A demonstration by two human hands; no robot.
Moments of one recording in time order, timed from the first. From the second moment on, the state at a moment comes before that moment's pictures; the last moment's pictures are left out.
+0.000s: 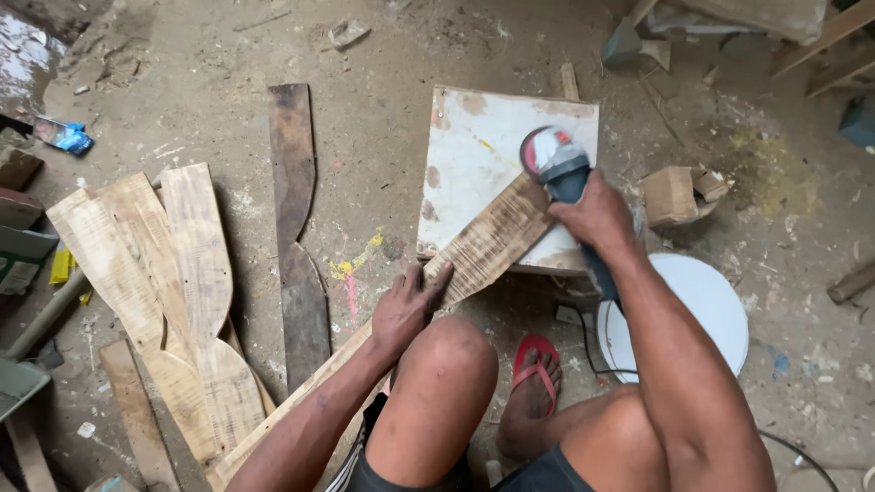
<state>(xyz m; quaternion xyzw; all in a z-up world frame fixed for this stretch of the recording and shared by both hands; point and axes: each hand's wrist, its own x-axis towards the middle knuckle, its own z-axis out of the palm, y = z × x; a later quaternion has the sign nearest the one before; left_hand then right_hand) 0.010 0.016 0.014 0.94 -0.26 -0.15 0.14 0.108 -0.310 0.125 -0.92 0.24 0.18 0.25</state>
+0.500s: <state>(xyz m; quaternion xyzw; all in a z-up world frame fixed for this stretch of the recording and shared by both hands) 0.012 0.013 0.056 0.94 -0.26 -0.16 0.12 0.132 -0.349 0.098 -0.90 0.36 0.06 0.25</state>
